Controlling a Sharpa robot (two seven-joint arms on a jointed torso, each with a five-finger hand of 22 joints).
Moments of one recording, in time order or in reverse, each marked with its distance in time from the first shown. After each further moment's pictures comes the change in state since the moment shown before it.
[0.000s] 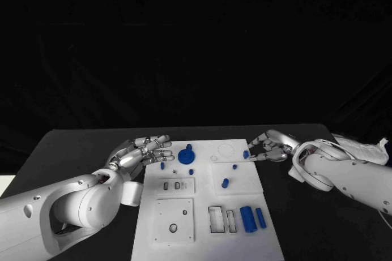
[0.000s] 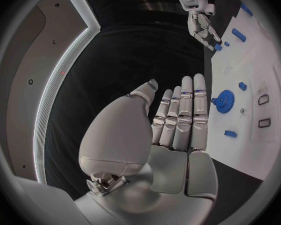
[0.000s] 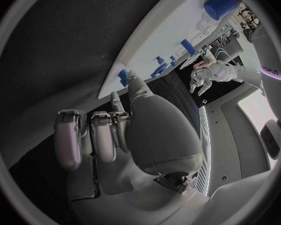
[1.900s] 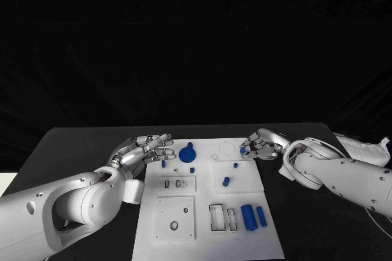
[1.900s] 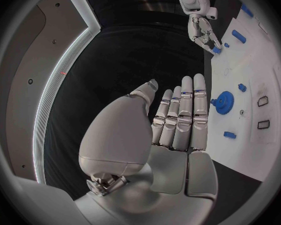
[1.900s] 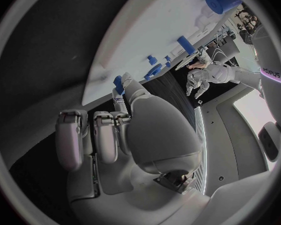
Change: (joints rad) left arm 0.000 0.002 0.000 0.000 0.000 0.003 -0.005; left_hand 0.000 0.000 0.003 -0.003 0.000 0.000 0.000 0.000 0.000 0.000 0.000 0.000 0.000 0.000 0.000 0.000 0.002 0.000 0.000 0.000 0.000 0.000; right arm -0.002 0.053 0.006 0.018 -0.020 -0.019 -0.002; right_hand -0.005 0.093 0.163 -0.069 -0.056 0.157 -0.036 0.030 0.009 -0.002 -0.057 0.040 0.001 -0.001 -0.040 0.004 0.000 -0.009 0.004 -0.036 0.004 0.000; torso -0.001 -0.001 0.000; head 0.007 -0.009
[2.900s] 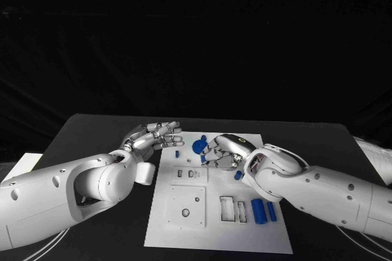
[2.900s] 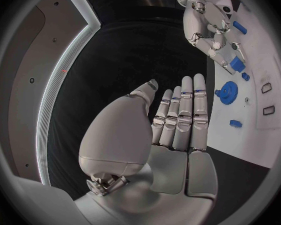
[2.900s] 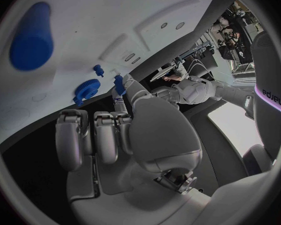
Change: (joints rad) left arm 0.000 0.019 0.000 -0.063 0.018 0.009 -0.005; left_hand 0.000 0.000 0.000 0.000 0.000 0.000 0.000 0.000 0.000 0.000 0.000 0.000 0.000 0.000 0.000 -0.004 0.001 0.000 -0.004 -0.004 0.000 -0.001; right arm -0.047 0.212 -0.021 0.178 -0.229 -0.046 -0.157; right_hand -0.040 0.020 0.009 -0.006 0.015 0.000 0.000 -0.006 0.000 0.000 0.000 -0.004 0.000 0.001 -0.006 0.000 0.000 0.001 -0.004 -0.003 0.000 0.000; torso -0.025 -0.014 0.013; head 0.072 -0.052
